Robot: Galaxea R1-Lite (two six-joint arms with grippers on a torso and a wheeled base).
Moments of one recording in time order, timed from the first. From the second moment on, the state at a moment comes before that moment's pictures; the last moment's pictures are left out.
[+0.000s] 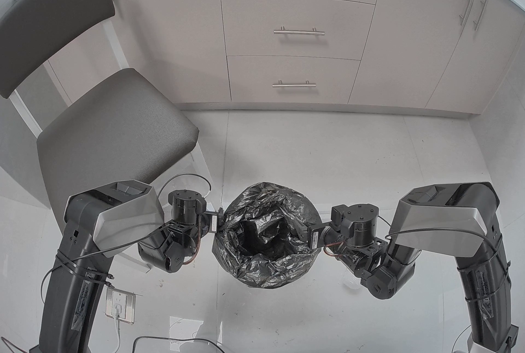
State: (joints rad) left arm -0.35 2.67 -1.17 -1.06 0.30 -0.04; right arm 0.55 2.51 -0.85 -1.41 -0.24 0.12
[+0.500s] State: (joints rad) left arm -0.41 2.49 -1.03 -1.06 0.30 -0.20; right arm 0.55 2.44 -0.87 -1.32 -0.22 0.12
